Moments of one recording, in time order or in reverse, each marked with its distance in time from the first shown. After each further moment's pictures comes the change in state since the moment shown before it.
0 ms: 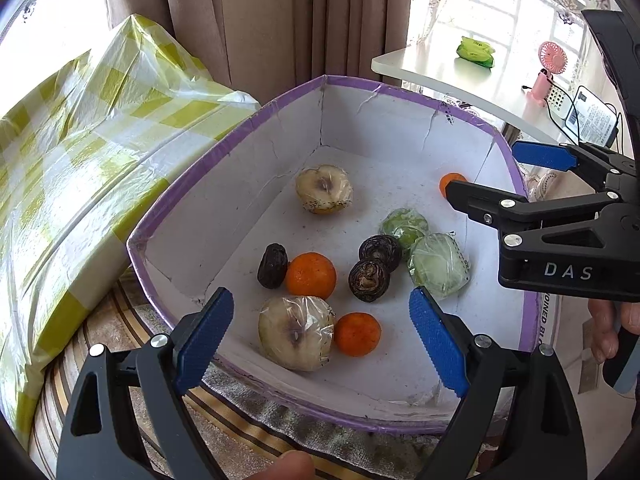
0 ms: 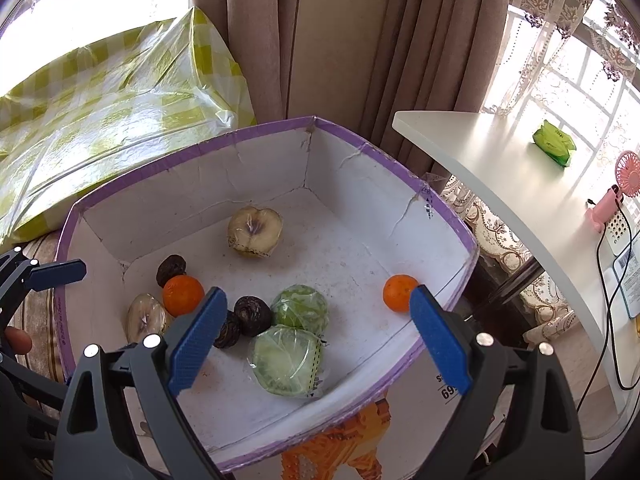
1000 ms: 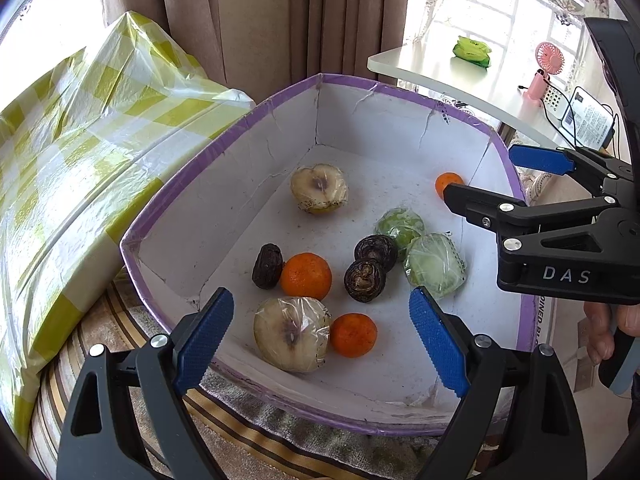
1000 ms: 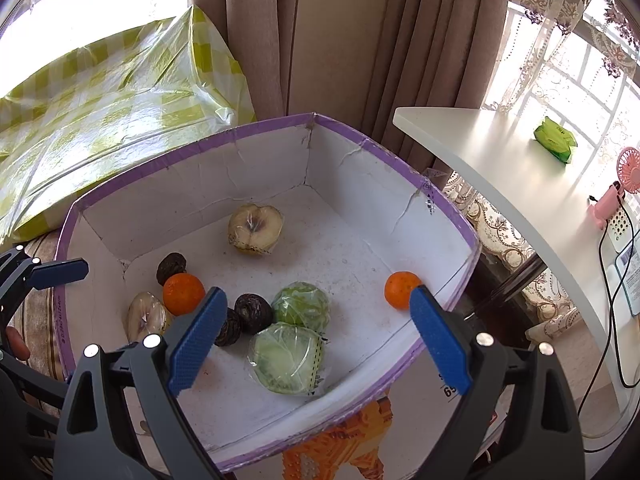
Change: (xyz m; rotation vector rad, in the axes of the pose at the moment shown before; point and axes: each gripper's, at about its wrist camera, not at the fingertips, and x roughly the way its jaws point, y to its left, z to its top) left arm 0.003 0.001 0.000 -0.008 -0.002 -0.035; right arm 0.002 -0.003 0.000 0.006 0.005 0.009
